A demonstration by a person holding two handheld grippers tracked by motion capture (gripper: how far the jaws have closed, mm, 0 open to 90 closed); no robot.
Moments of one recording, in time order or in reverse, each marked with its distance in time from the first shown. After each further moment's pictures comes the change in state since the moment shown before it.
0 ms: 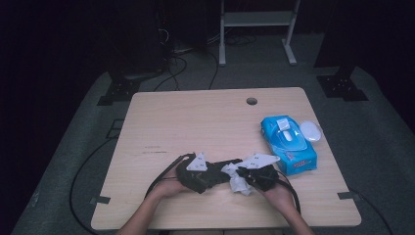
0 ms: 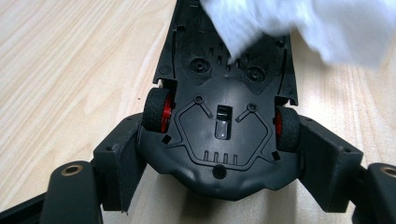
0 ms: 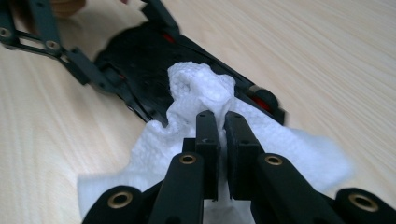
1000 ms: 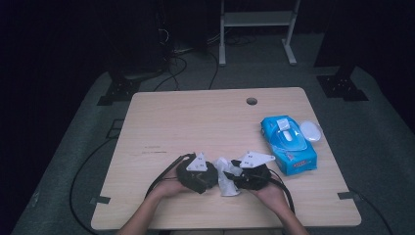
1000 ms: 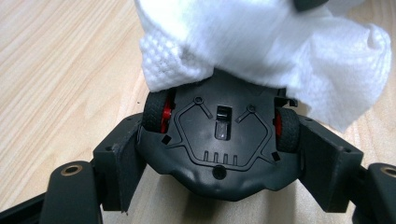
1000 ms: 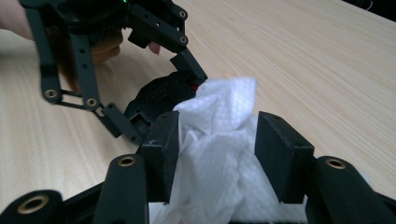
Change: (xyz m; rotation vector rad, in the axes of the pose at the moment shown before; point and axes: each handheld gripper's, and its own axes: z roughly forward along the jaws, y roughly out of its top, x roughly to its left) left arm -0.002 0.000 0.001 -0.010 0.001 0.003; right arm 0.015 0.021 0.012 -0.098 0.056 -0.025
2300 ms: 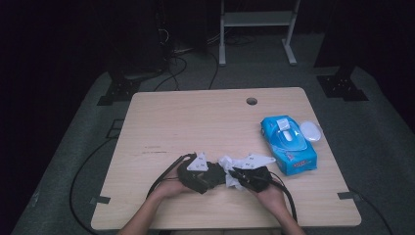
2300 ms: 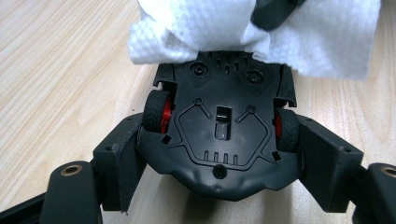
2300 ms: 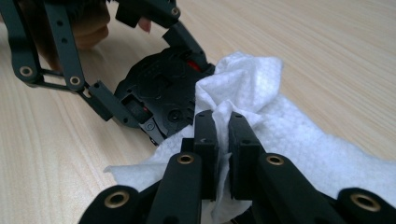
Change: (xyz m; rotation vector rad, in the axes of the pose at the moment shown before) left arm -0.002 0.002 0.001 -0.016 -0.010 -0.019; right arm 0.000 -0.014 0.002 0.043 -0.014 0.054
